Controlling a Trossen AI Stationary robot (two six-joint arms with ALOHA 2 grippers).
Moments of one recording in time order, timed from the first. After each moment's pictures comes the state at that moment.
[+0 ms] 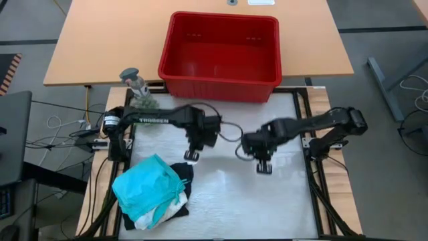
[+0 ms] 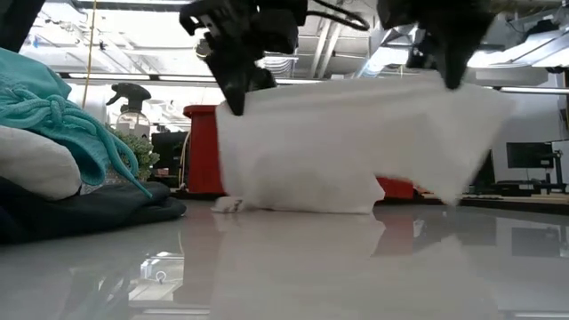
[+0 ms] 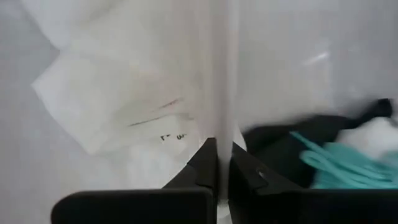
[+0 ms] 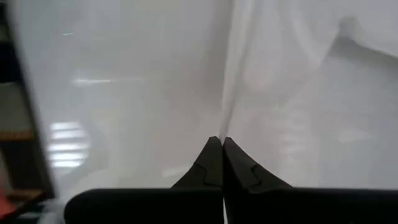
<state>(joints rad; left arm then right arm) 0.10 1.88 1.65 -1.21 0.22 0.30 0.17 1.50 1.30 -1.18 -0.14 0.27</state>
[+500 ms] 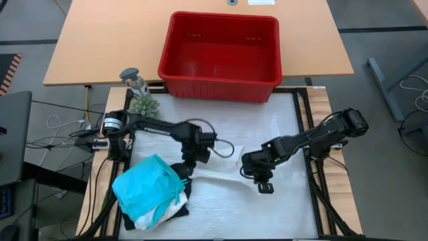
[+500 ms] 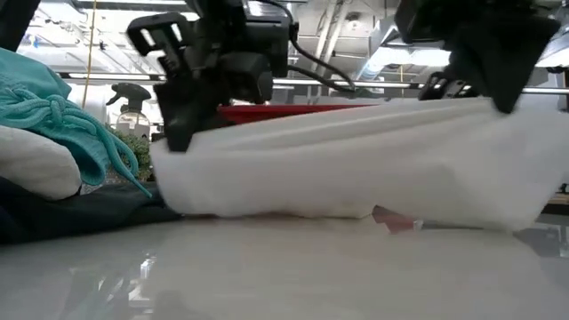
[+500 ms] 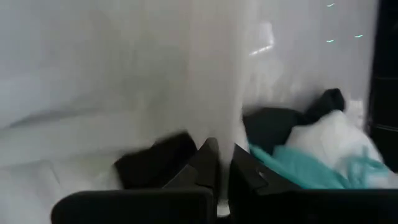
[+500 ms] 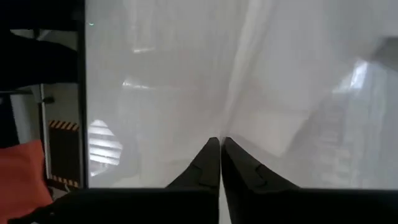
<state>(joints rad) 0.01 1.88 1.32 -0.97 0.51 0.15 0.30 1.50 1.06 -0.76 -0.31 0.33</state>
